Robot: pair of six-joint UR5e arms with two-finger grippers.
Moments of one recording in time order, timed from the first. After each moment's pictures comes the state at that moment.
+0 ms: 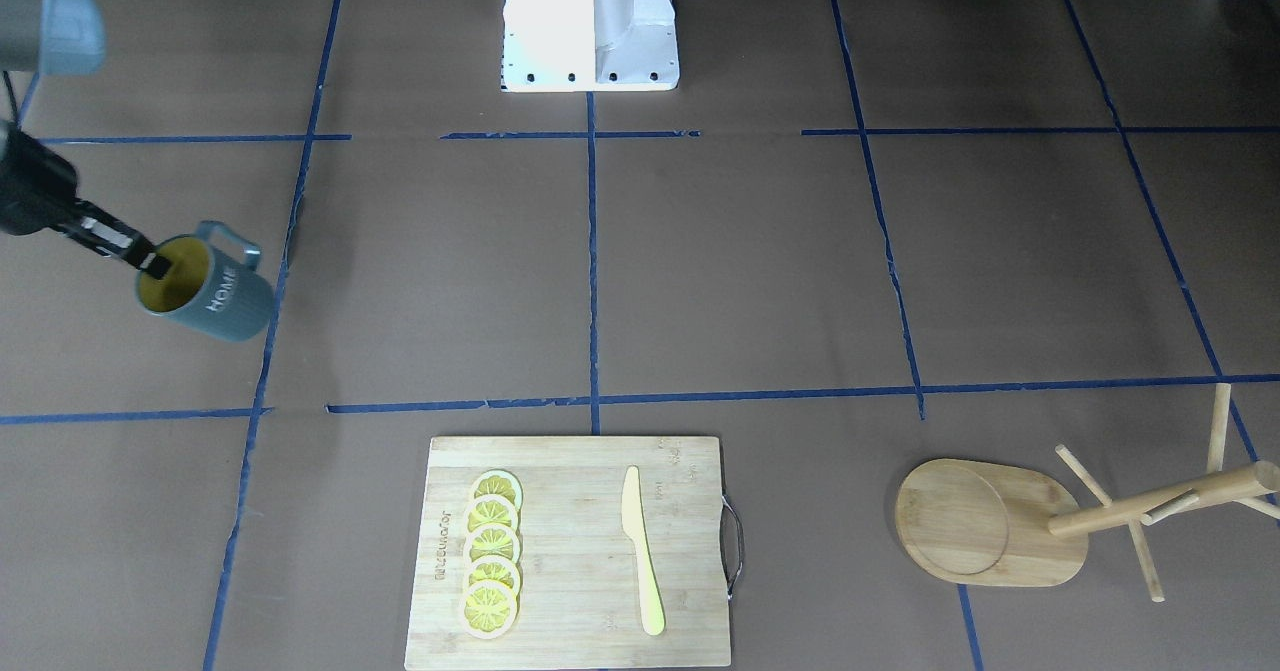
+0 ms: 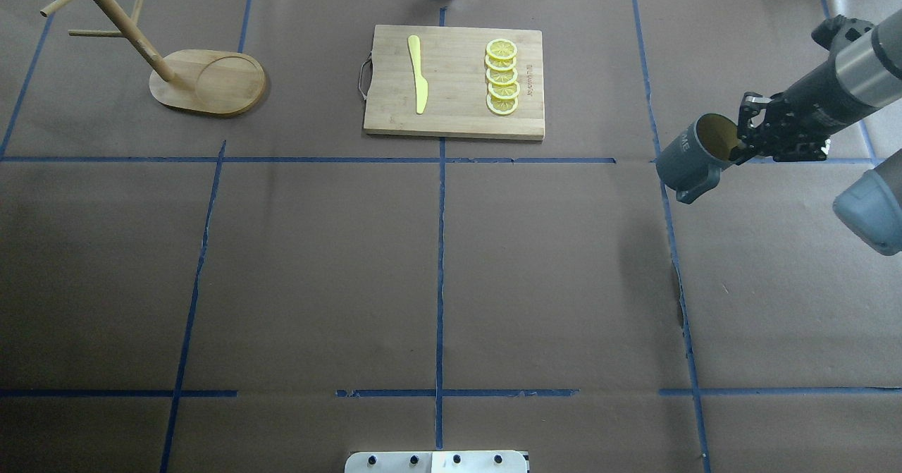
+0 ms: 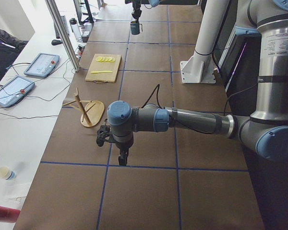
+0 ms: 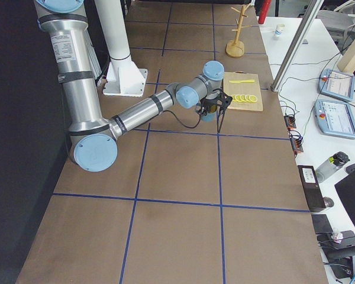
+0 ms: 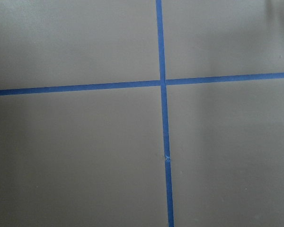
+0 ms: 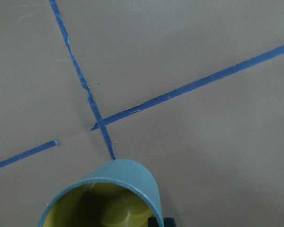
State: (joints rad) left arm -1.60 -1.53 -1.75 -1.44 -2.33 0.08; right arm 1.02 -1.34 1.89 -1.44 2.35 1.43
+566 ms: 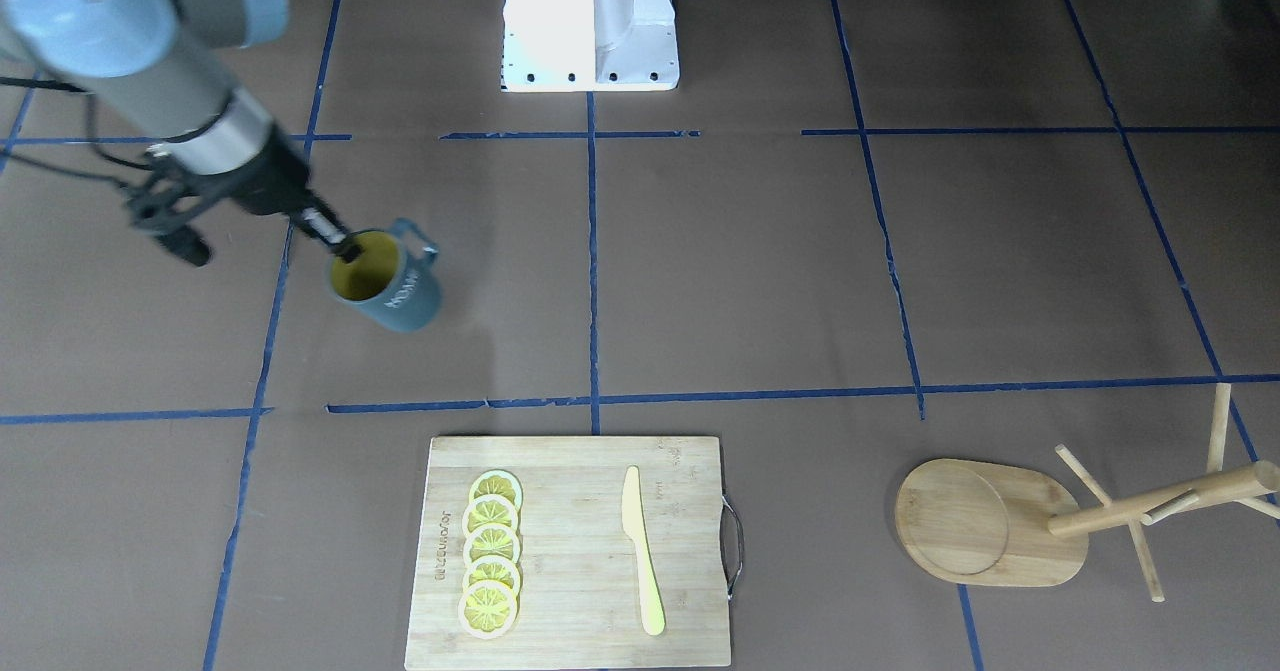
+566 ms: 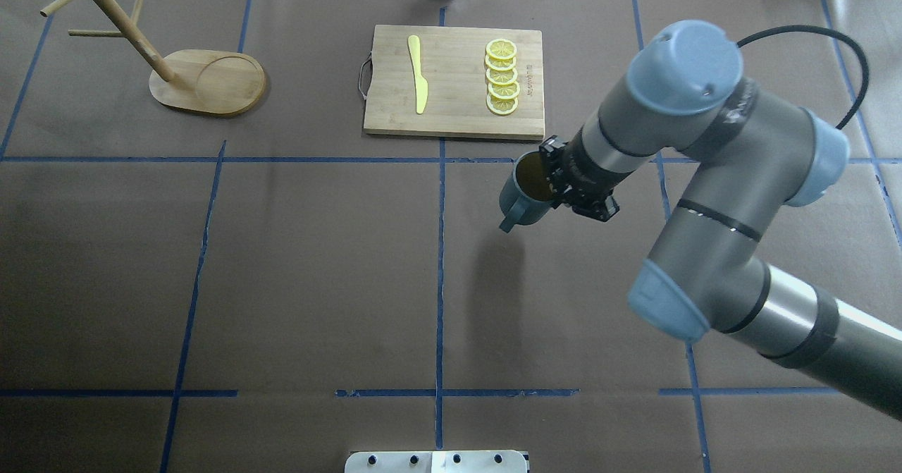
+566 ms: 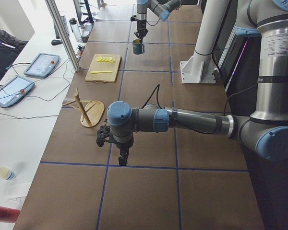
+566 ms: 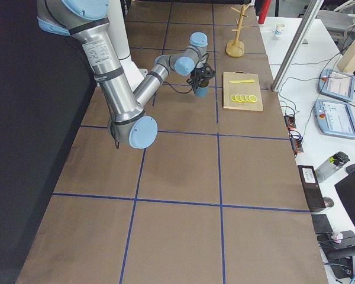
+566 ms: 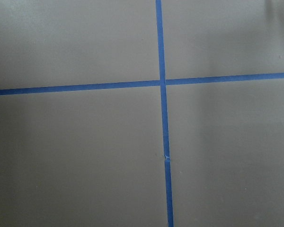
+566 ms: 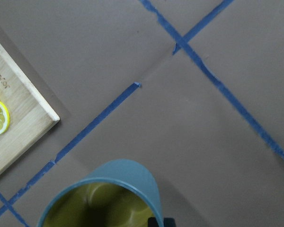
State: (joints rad) left arm -1.60 -1.53 -1.75 -1.44 -2.33 0.08; right arm 0.65 -1.02 1.89 -1.64 2.00 2.04
